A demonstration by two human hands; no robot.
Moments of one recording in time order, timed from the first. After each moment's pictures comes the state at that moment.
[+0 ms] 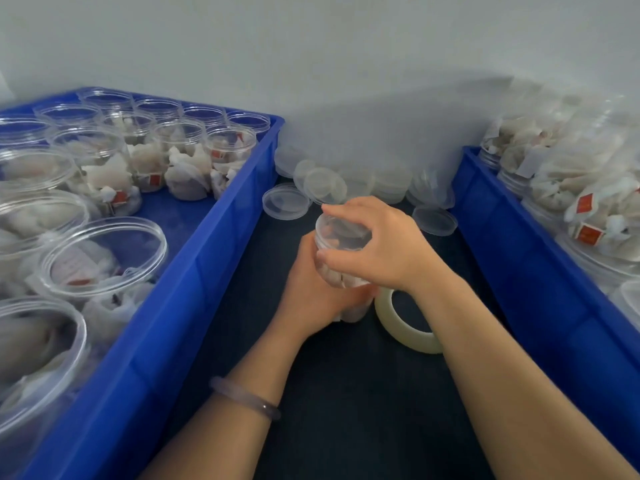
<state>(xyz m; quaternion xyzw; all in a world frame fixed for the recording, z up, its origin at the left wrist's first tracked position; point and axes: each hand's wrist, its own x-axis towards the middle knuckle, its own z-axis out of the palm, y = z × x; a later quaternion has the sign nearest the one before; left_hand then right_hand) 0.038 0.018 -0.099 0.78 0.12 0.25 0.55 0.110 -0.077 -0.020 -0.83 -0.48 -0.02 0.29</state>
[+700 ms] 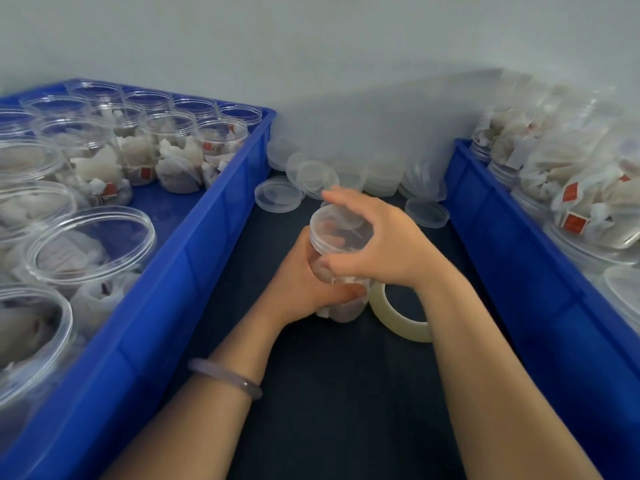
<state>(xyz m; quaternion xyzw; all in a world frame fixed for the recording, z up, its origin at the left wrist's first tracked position) 0.027 0.024 -0.097 0.76 0.08 0.20 0.61 0.098 -0.094 -0.010 -0.82 -0.46 0.08 0.32</state>
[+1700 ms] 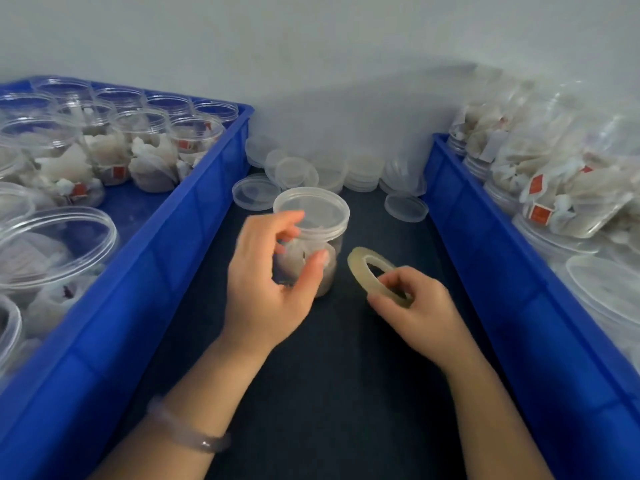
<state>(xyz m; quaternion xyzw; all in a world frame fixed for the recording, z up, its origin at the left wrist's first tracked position) -0.002 -0.007 -0.079 0.78 0.04 0.53 0.32 0.097 -0.176 -0.073 -0.87 -0.27 0.09 0.41</state>
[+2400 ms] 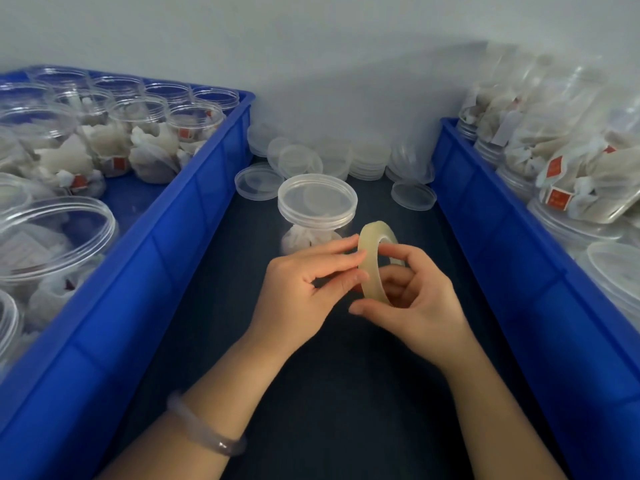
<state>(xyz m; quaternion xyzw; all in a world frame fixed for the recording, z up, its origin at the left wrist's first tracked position) 0.004 -0.022 -0.084 0.80 -0.03 0.37 0.47 0.076 -0.167 -0.071 -0.73 -0.32 0.15 0.59</state>
